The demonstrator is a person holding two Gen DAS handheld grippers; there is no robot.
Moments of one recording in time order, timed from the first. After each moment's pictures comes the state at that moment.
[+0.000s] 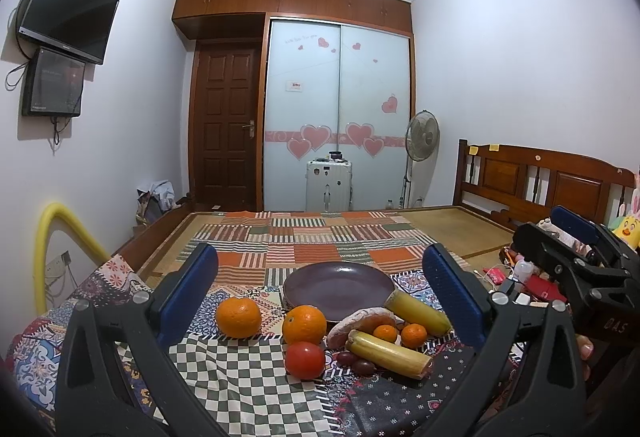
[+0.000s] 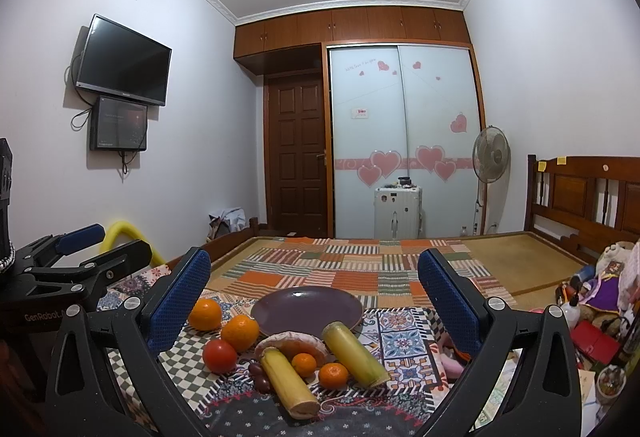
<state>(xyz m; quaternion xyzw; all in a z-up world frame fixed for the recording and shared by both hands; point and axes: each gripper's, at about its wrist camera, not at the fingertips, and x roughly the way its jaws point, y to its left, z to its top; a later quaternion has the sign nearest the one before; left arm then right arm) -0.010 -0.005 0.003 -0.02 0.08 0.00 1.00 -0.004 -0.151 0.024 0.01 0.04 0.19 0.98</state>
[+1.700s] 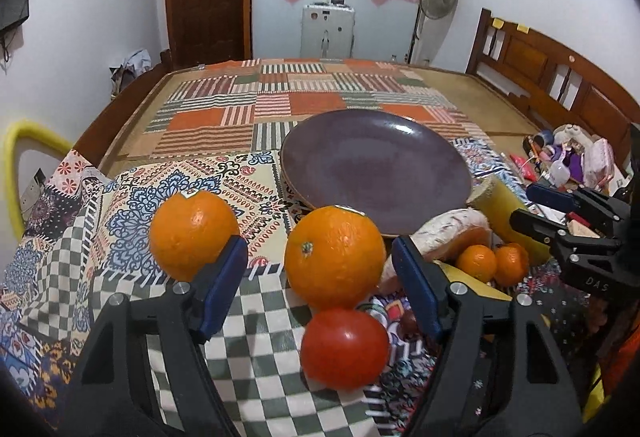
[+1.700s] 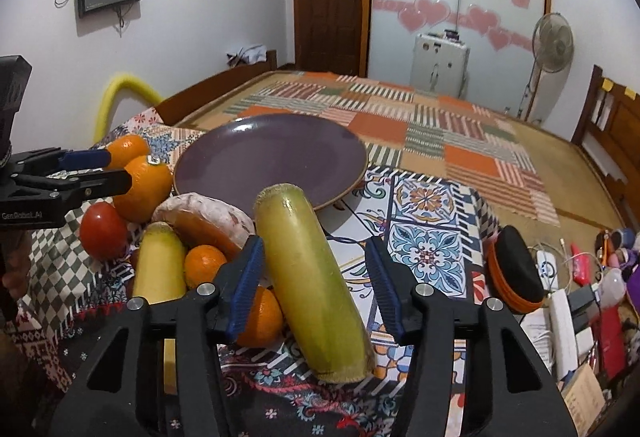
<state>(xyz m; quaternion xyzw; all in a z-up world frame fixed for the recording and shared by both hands) 0.171 0.028 -0.110 -0.03 0.37 -0.02 0.93 0.157 -0.150 -0.079 -0.08 0.34 0.26 0.90</state>
